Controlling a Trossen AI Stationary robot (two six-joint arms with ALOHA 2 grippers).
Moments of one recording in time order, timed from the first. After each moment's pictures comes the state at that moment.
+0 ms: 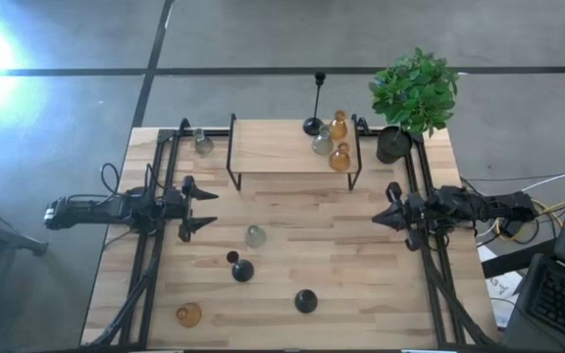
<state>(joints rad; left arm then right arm) -0.01 0.07 0.01 0.03 -0.07 -0.08 0.12 0.00 0.09 -0.08 -0.05 0.21</state>
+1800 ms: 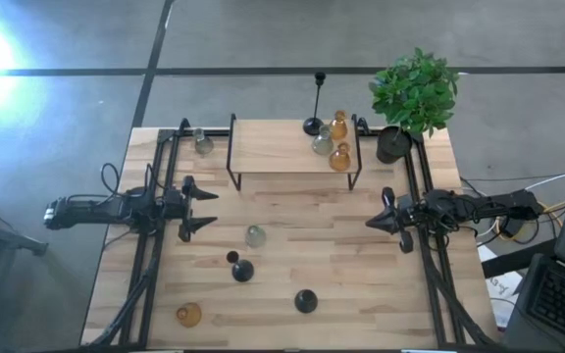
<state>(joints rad) -0.02 0.07 0.01 0.03 -0.07 -0.08 0.12 0.07 0.04 -0.07 -0.05 0.28</state>
